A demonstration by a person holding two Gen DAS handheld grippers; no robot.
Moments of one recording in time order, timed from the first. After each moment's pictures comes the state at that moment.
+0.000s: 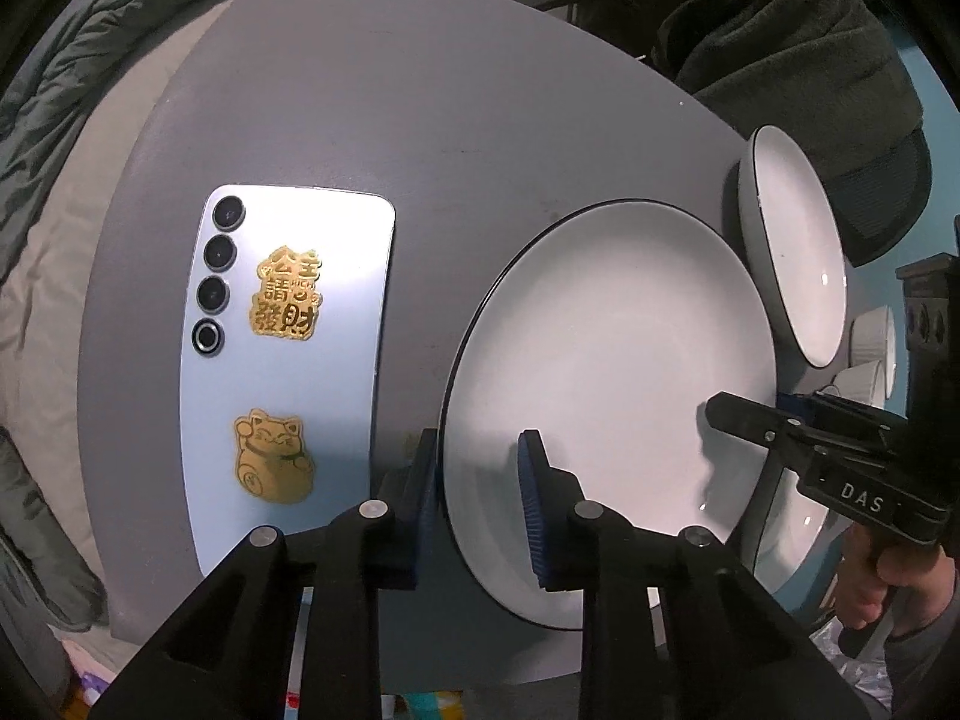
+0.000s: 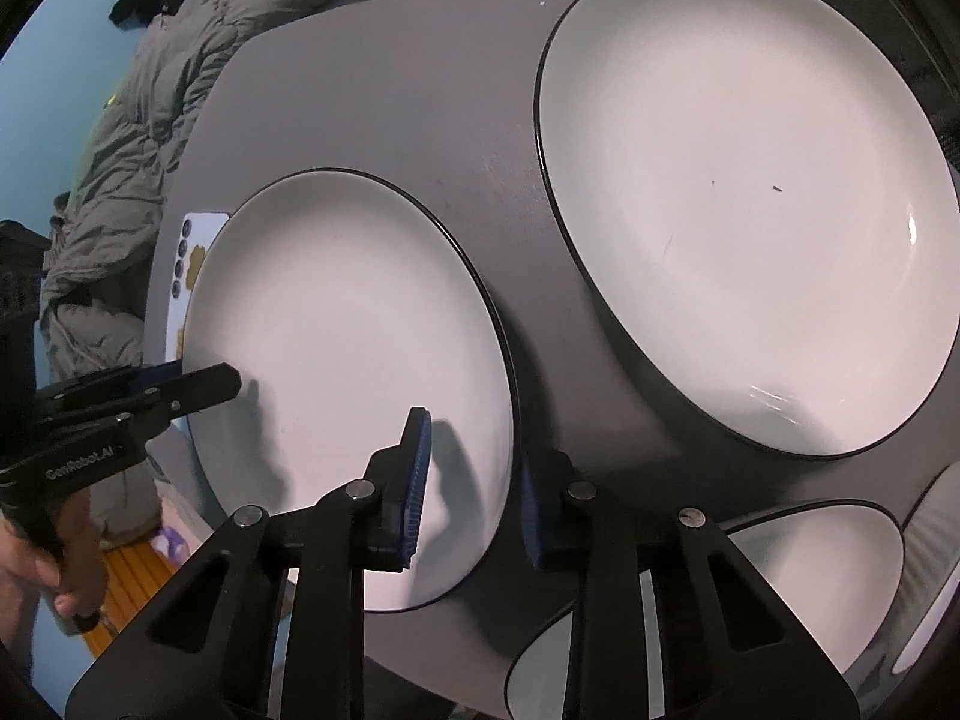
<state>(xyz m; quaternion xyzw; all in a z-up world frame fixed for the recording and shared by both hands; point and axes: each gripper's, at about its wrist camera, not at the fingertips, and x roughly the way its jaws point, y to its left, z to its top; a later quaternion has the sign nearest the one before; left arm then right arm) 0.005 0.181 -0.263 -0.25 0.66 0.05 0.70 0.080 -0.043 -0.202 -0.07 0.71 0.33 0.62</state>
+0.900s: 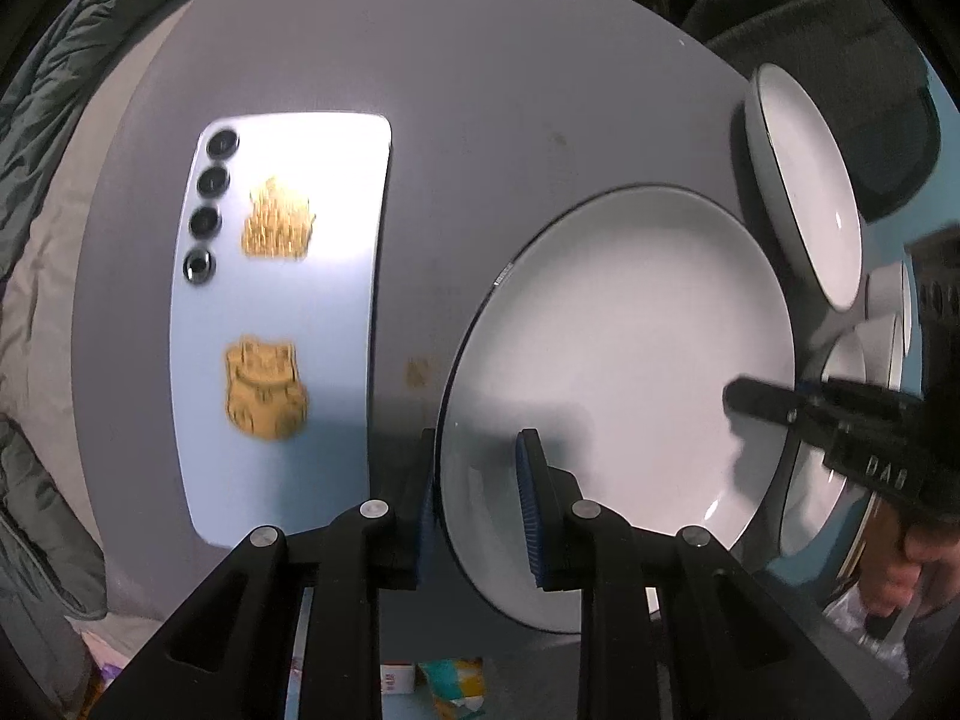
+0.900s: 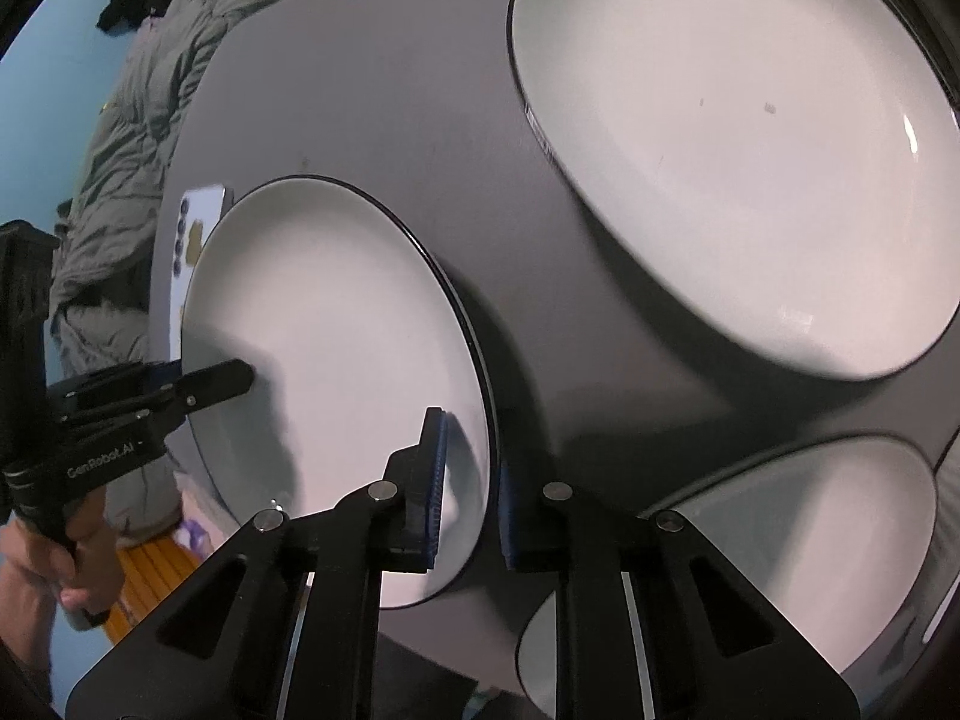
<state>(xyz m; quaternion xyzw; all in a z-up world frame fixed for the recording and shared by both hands) -0.014 0.165 -0.271 -0.23 0.69 0.04 0.68 0.071 -0.055 -0.207 -0.05 0.74 0.32 0.59</state>
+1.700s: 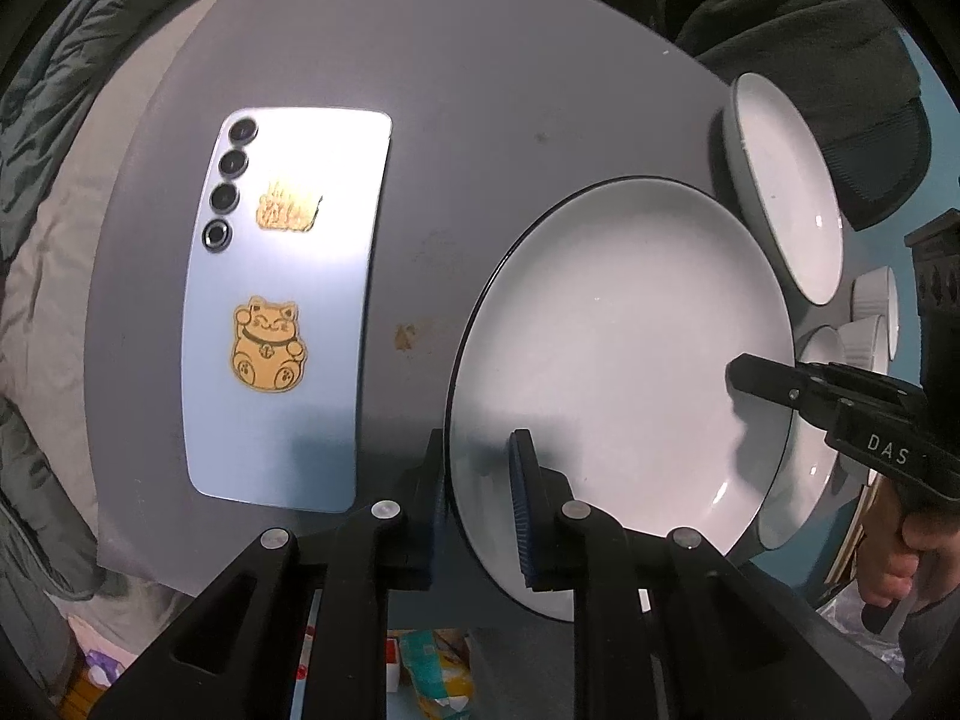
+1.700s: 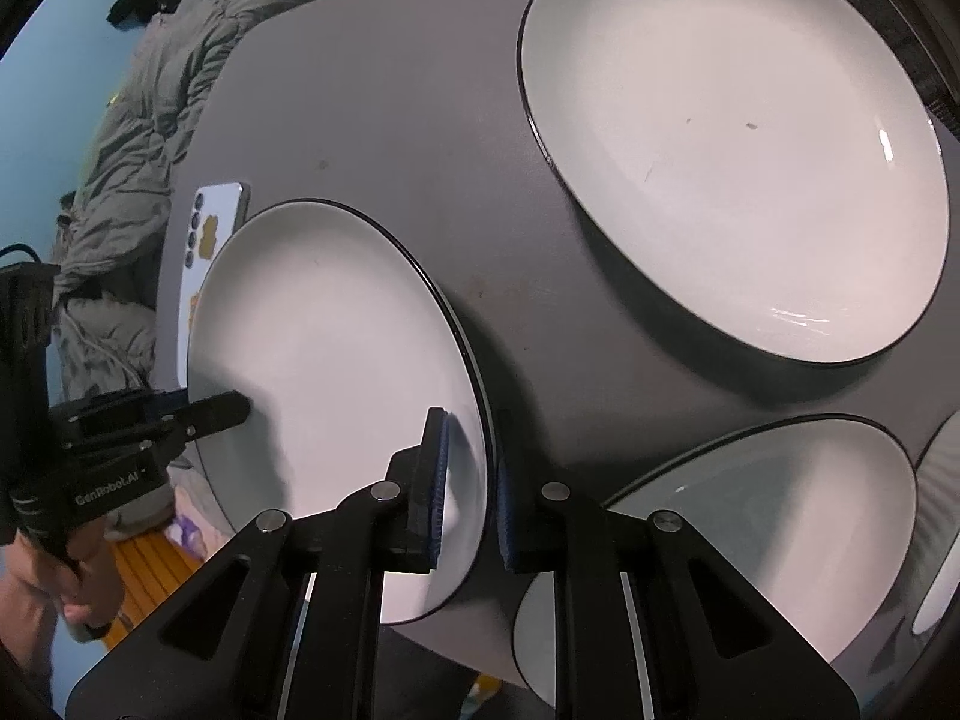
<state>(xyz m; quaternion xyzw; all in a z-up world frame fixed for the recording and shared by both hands) -0.024 0.181 -0.259 -0.25 0.68 0.05 0.68 0.071 -0.055 -0.194 -0.06 0.72 0.33 0.60</state>
